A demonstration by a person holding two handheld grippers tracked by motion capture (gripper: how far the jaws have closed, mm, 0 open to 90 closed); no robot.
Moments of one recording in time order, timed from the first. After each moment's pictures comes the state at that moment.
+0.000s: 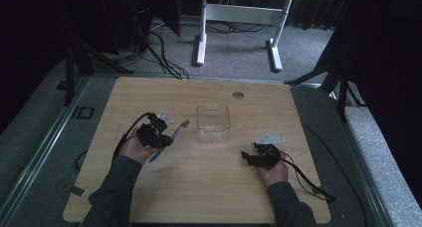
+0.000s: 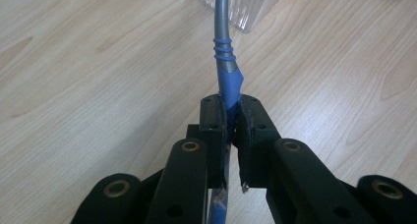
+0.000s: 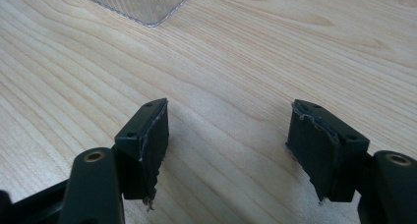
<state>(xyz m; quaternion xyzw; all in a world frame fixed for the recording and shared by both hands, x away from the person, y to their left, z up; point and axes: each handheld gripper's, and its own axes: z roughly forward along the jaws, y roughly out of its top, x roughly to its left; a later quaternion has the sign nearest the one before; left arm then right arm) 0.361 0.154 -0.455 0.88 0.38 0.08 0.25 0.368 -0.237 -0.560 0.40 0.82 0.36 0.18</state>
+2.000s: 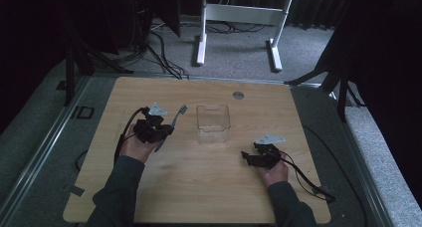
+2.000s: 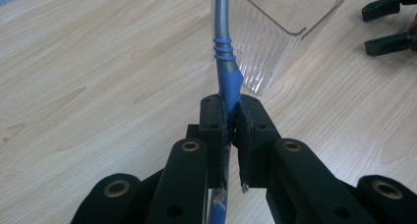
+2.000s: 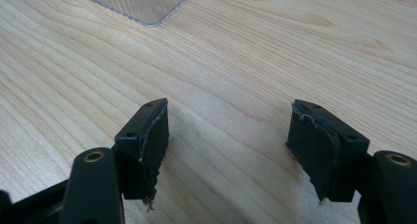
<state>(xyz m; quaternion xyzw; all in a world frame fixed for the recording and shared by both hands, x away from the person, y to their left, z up) 0.355 0.158 -0.437 0.84 0.41 0.15 0.34 0.368 -0.237 -0.560 0.39 0.82 0.36 0.18</state>
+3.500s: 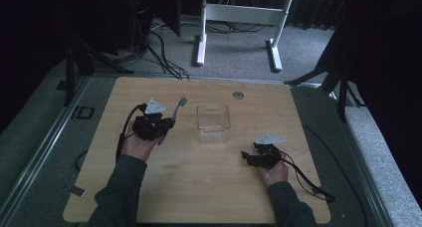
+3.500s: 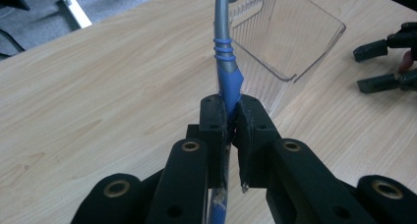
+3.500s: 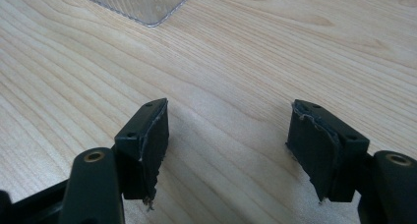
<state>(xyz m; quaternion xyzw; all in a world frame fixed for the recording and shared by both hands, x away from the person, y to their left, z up) 0.350 0.156 -0.422 0.81 0.40 0.19 0.38 0.368 -0.237 -0.560 0.39 0.83 0.36 0.18</state>
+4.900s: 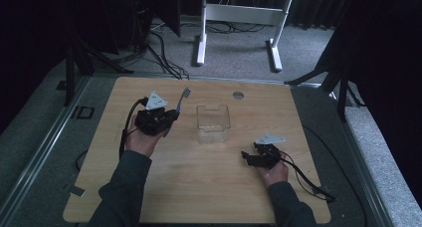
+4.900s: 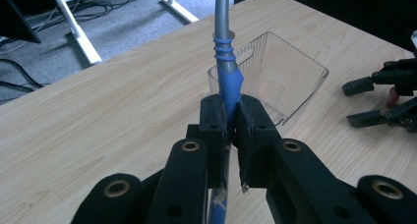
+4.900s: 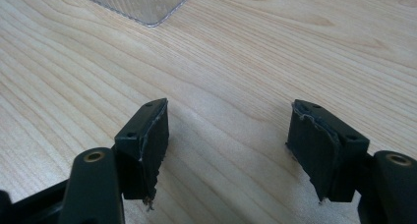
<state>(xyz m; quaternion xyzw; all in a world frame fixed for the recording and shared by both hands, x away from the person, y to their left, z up) 0.352 0.147 -0.403 0.79 0.39 0.22 0.42 0.368 -0.237 -0.560 0.40 0.83 0.36 0.18</state>
